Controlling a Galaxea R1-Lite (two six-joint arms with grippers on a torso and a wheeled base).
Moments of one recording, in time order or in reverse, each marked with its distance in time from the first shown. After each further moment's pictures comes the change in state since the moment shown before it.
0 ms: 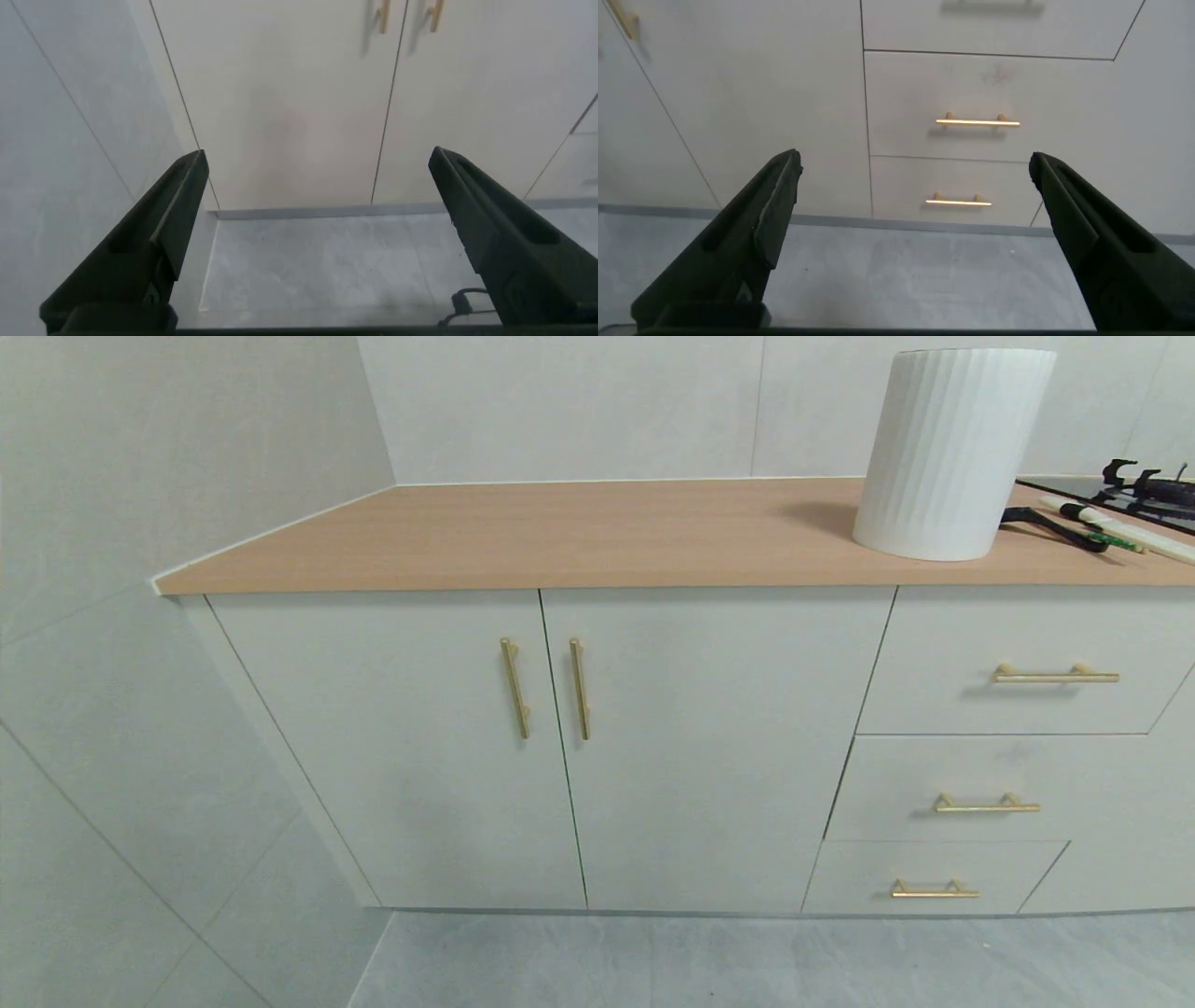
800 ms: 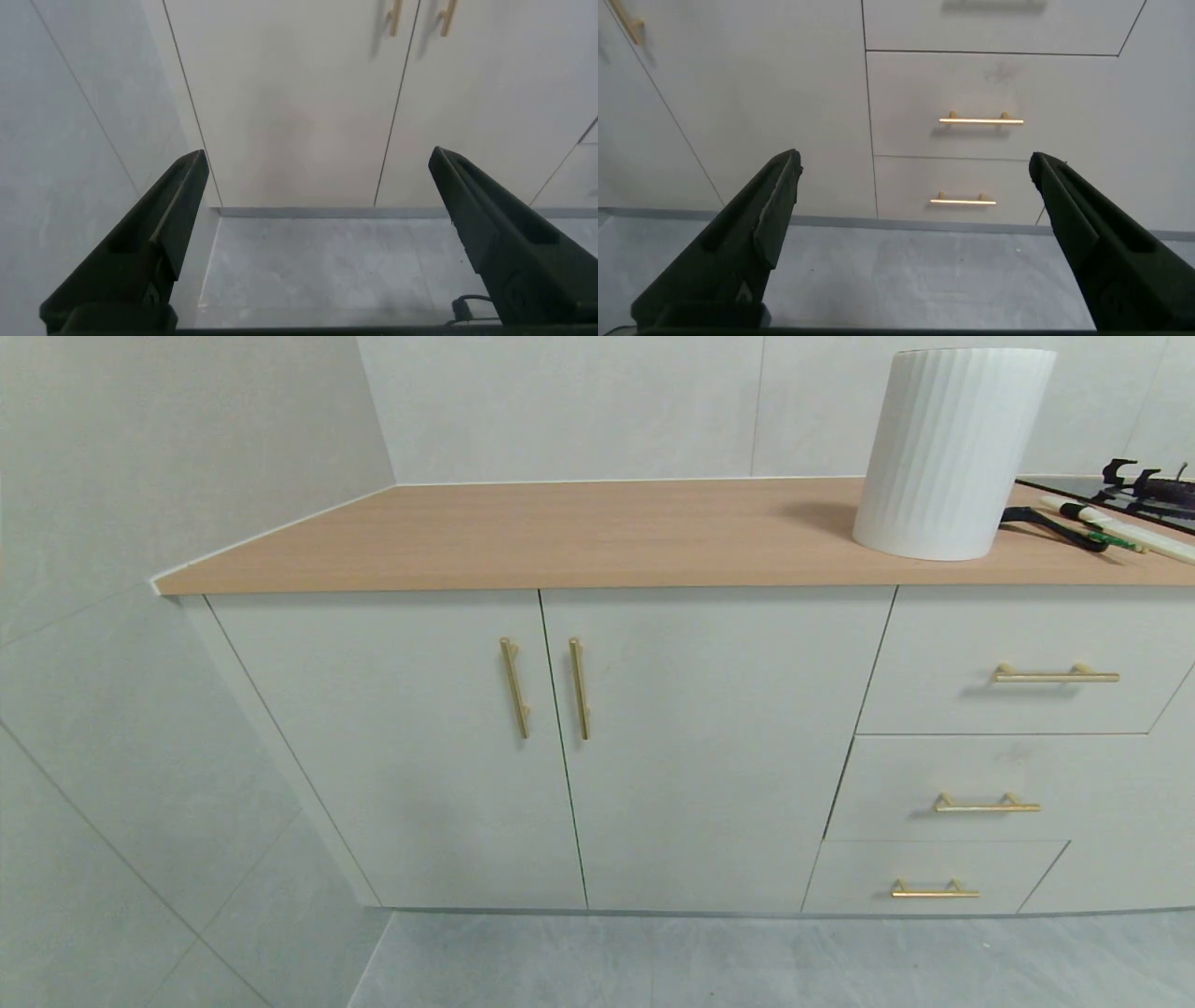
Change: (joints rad) left arm 0.000 0.000 0.001 0.000 0.033 -0.017; right arm 0.001 0.000 0.002 0.002 0.002 0.017
